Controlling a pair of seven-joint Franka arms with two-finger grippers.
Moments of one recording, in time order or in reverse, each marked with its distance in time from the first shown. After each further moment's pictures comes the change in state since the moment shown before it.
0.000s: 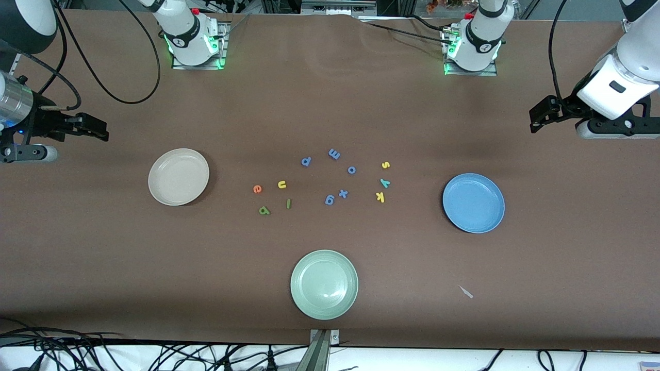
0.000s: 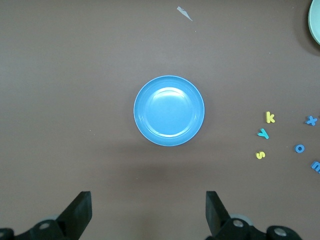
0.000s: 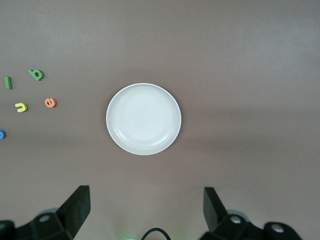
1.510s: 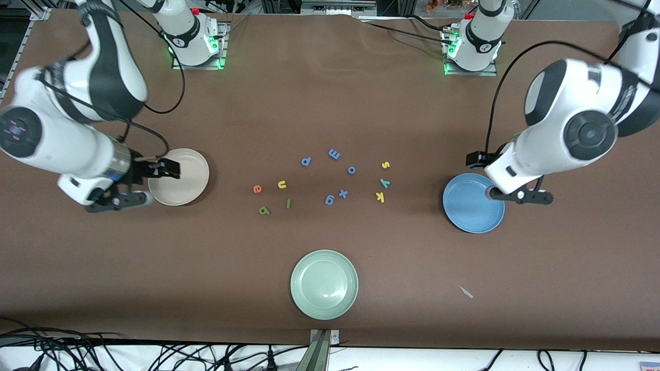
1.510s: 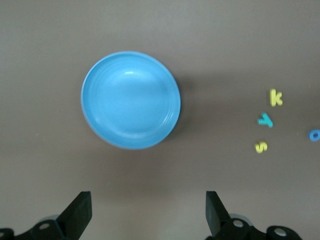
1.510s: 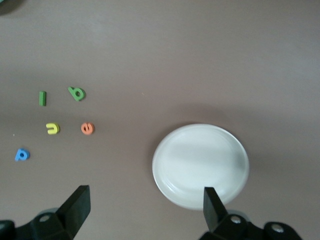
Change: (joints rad) left arm -0.120 0.417 -0.016 0.175 0.000 0.001 -0.046; right arm 0.164 0.263 0.010 -0.006 0.083 0.272 0.005
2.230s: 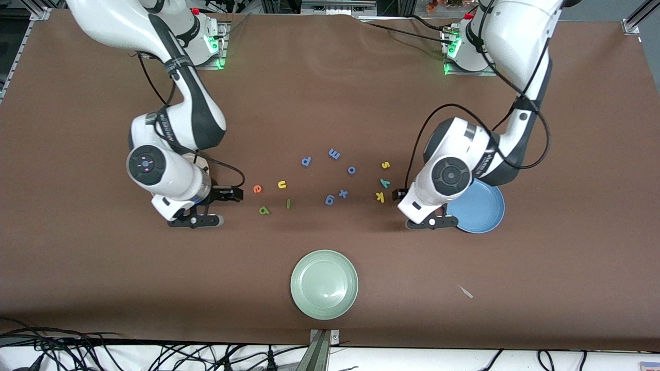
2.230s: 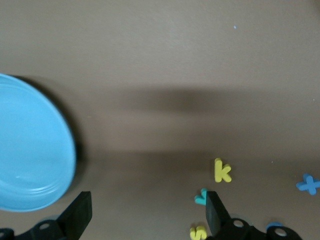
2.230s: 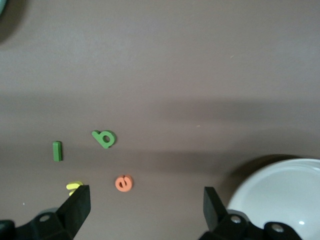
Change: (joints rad) left arm -0.200 0.284 -0.004 0.046 0.000 0.307 -0.350; right arm 0.152 0.153 0.001 -0.075 0.000 0.303 0.309
